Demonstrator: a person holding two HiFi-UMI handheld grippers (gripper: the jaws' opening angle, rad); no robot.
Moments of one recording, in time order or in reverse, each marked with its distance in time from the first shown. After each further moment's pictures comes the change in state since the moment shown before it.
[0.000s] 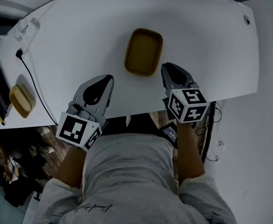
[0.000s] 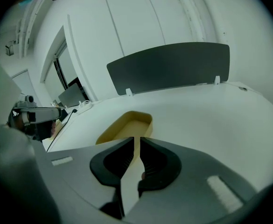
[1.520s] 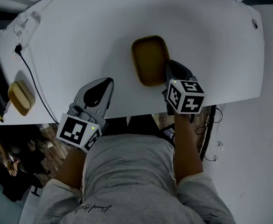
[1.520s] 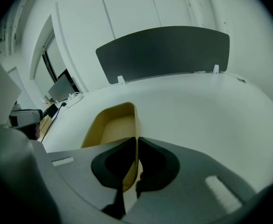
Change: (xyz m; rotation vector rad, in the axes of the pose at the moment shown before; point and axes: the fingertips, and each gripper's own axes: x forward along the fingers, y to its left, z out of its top) left arm -0.004 0.019 -0.030 -0.055 0.055 0.022; right arm 0.042 -0.013 -0.023 0.037 0.121 -0.077
